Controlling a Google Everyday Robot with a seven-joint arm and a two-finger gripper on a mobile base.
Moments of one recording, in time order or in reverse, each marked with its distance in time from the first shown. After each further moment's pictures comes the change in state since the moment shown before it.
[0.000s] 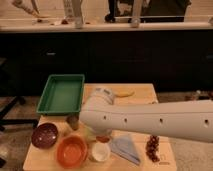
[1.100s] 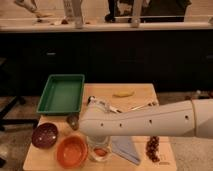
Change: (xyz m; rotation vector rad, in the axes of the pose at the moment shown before) arm -0.036 -0.010 0.054 -0.024 -0.130 0.016
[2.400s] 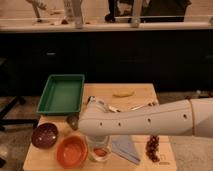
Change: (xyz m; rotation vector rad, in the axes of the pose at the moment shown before) arm -0.001 -0.001 0.000 -0.005 -0.008 0.004
